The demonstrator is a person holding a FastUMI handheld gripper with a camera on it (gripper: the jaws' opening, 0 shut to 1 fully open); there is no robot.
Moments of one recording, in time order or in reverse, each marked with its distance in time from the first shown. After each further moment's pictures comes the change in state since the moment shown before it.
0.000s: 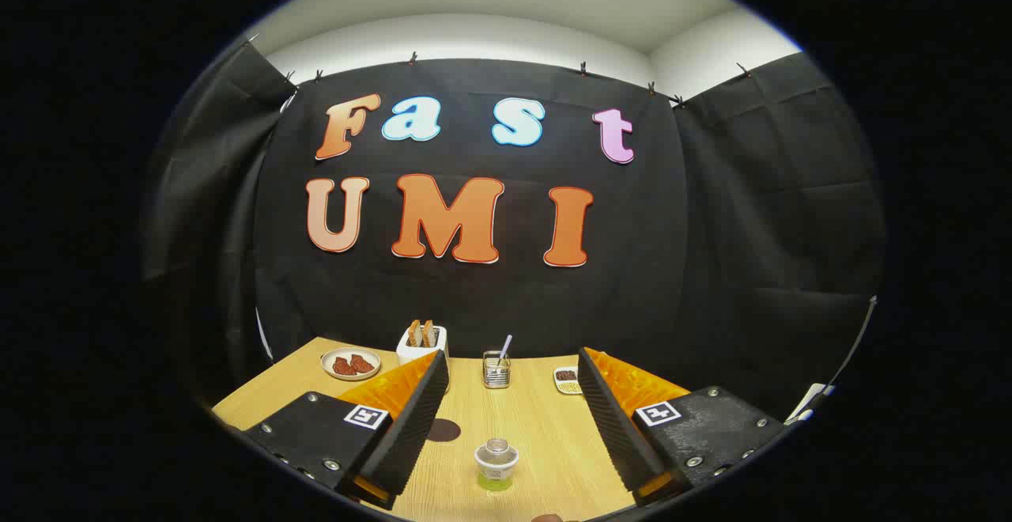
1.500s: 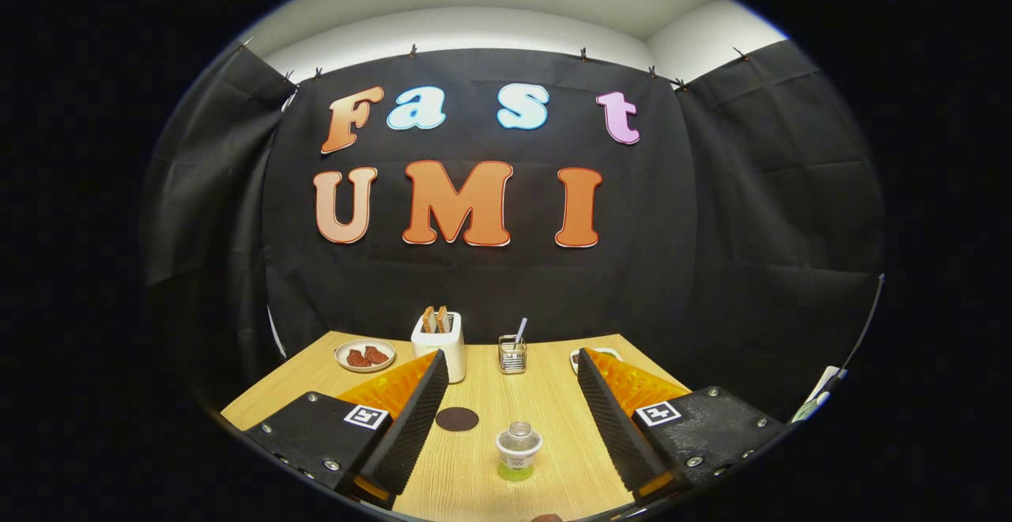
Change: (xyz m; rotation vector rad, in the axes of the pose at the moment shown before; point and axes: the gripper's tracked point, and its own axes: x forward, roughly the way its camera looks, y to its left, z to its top) arm 0.000 0.021 -0.040 0.033 0.055 0.036
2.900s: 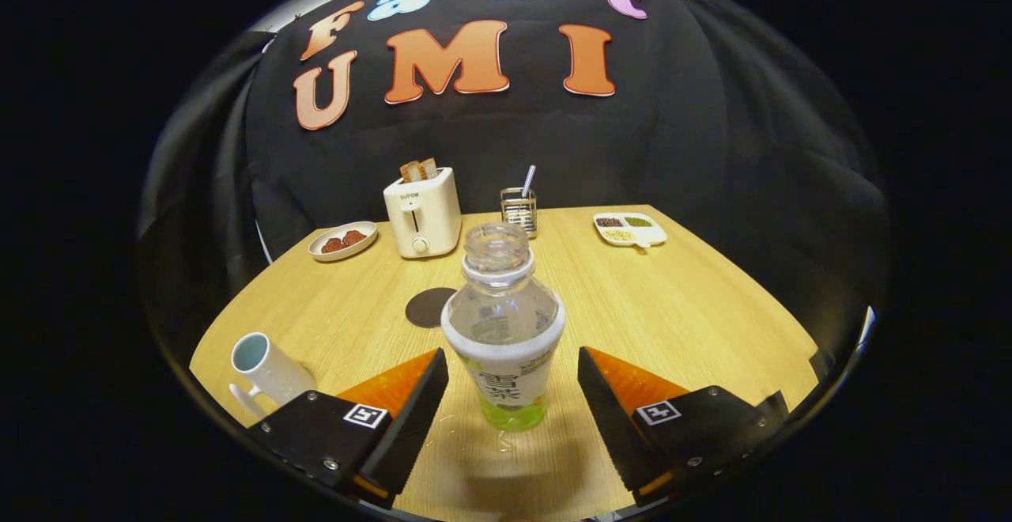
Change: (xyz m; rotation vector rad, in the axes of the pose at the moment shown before) arm 0.081 -0.007 -0.244 0.051 0.408 0.066
